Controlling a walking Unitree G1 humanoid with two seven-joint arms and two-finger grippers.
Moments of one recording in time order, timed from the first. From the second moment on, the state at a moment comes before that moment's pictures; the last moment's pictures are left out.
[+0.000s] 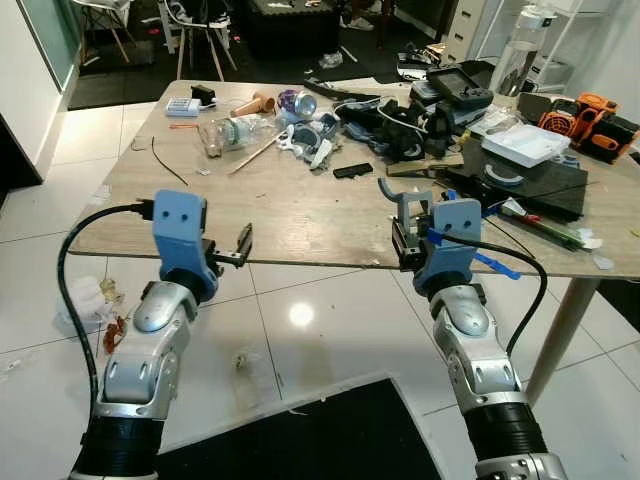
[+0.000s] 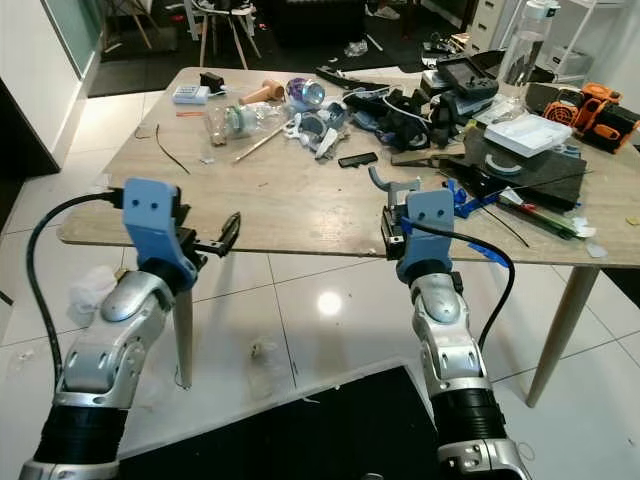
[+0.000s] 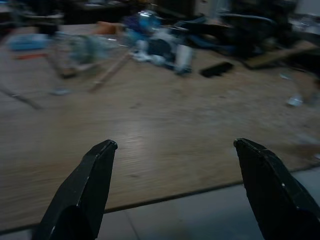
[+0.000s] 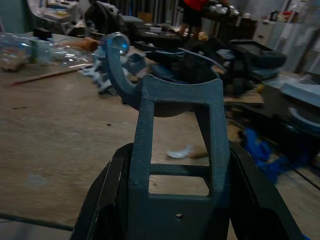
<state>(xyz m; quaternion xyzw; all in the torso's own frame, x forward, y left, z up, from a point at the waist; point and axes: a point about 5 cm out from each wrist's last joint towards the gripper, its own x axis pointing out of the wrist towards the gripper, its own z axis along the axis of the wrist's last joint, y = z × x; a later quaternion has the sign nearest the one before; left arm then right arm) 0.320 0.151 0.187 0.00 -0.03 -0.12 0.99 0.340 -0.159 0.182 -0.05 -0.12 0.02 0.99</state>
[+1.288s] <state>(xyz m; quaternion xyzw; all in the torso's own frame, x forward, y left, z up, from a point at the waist) 0.321 0.156 0.178 0.03 -0.01 -0.09 1.00 0.340 -0.157 0.170 -0.04 -0.09 0.02 1.00</state>
